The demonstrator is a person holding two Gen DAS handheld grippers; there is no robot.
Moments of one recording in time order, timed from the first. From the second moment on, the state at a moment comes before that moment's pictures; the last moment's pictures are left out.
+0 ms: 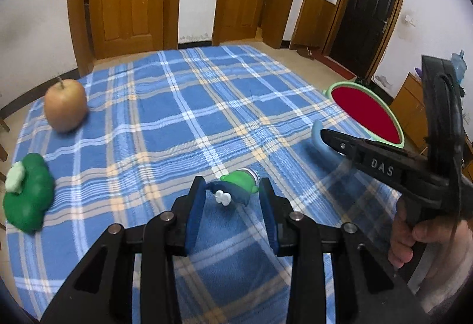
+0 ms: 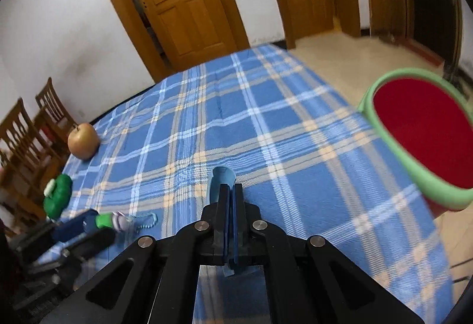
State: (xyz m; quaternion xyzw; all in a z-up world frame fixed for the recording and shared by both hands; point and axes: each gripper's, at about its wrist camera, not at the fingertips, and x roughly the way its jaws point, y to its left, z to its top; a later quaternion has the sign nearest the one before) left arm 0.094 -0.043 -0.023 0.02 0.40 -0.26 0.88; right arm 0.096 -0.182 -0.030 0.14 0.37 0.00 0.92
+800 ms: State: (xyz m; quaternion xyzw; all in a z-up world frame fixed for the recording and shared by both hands) left arm 0.039 -0.044 -0.008 -0.01 0.35 -0.24 0.90; right arm 0.011 -0.154 0.005 0.08 0.30 0.03 0.95
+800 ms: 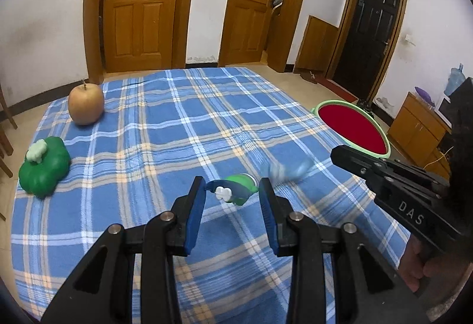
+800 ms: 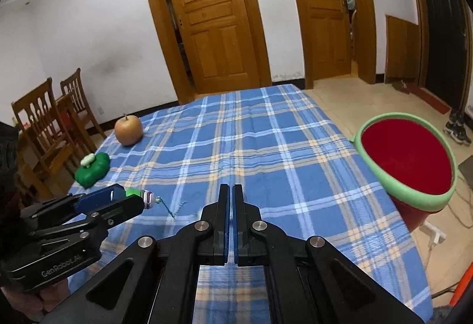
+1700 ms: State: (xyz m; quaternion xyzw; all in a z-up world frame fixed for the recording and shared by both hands) left arm 0.052 -0.040 -0.019 -0.01 0.37 -0.23 0.90; right arm 0.080 -0.178 -0.041 0.18 0.39 0.01 0.90
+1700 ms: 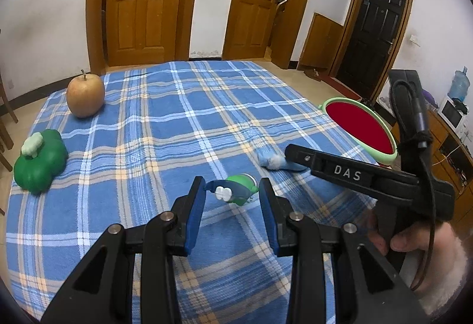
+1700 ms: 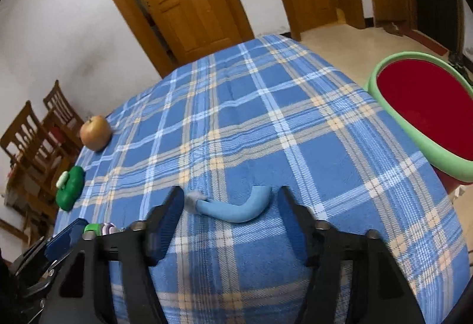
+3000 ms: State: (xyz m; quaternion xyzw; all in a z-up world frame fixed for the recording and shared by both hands) left arm 0.041 -0.206 0.015 0.04 0.34 -0.38 0.86; right arm -0.045 -0.315 0.031 0.17 0.27 -0.17 0.93
